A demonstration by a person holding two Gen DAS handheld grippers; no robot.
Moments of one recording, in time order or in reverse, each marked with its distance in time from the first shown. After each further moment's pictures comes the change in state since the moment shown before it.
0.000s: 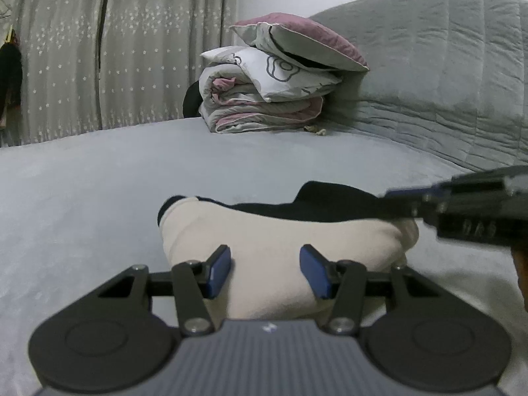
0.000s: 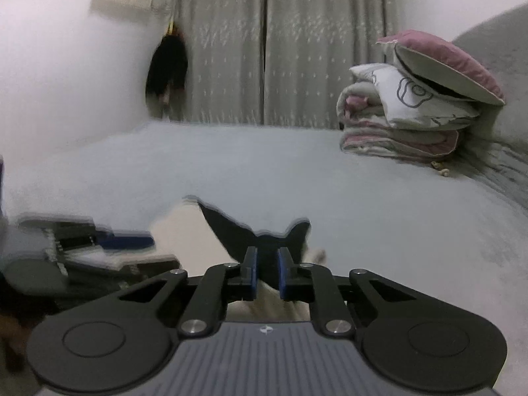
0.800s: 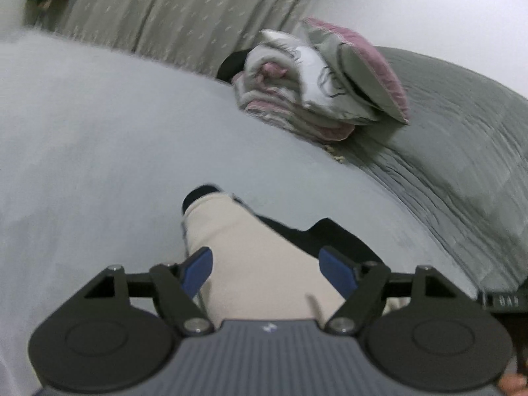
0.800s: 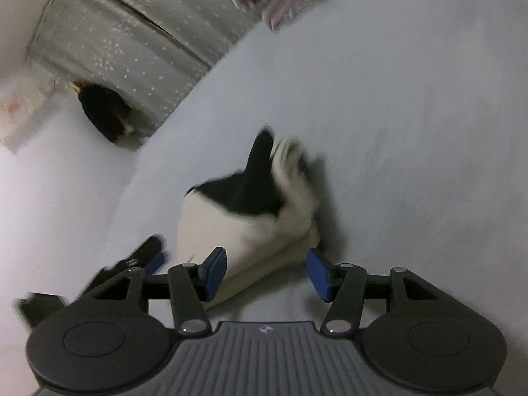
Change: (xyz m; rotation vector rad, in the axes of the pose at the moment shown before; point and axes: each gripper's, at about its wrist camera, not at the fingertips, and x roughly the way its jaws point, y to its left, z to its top) left arm -0.007 0.079 0.013 -0.502 0.066 -0.083; right arm 0.001 -0.084 -0.019 0.918 0.315 0.302
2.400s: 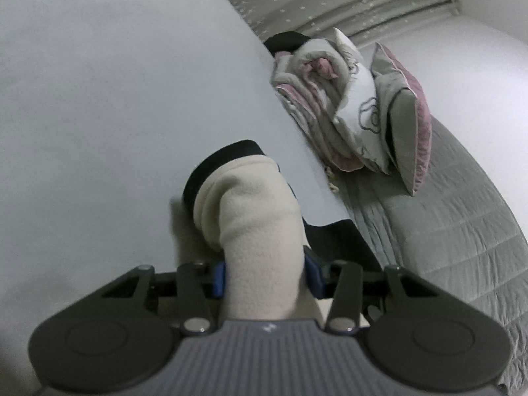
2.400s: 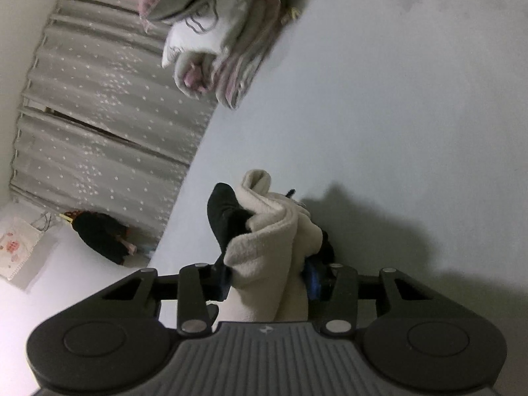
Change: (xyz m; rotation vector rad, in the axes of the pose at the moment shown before) left arm 0.092 0.032 0.024 -0.458 0.034 -0.175; right arm 0.027 0.002 0.052 0.311 -0.368 0.003
